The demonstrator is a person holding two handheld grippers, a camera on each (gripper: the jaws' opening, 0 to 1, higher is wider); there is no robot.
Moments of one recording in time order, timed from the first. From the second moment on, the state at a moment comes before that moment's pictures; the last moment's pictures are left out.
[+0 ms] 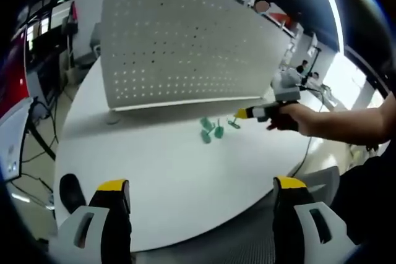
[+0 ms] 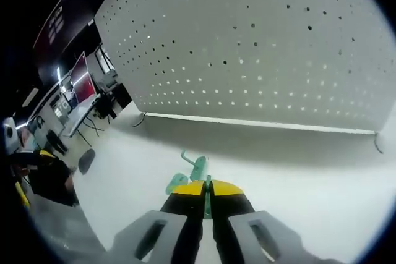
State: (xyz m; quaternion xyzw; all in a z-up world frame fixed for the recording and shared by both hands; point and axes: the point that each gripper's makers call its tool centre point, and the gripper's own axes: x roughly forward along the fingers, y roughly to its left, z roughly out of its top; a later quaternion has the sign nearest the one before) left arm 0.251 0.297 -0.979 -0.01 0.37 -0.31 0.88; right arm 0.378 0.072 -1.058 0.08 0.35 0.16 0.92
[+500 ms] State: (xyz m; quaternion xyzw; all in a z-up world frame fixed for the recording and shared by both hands) left arm 0.264 0.274 -0.954 -0.05 0.36 -0.33 0.87; right arm 0.377 0.118 -0.944 0.12 0.21 0.24 0.94
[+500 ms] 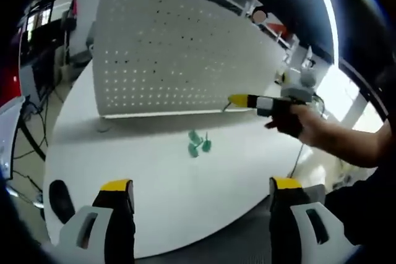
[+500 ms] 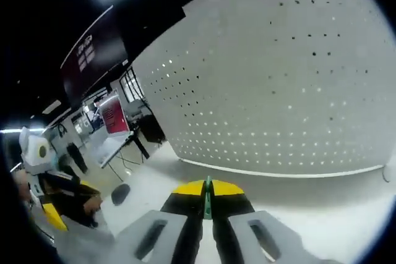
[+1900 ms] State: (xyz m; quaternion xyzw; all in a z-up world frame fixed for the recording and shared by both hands) left arm 0.297 0.219 -0.901 -0.28 0.32 -0.38 0.82; right arm 0.304 0.218 -0.857 0.20 0.09 0.34 0.91
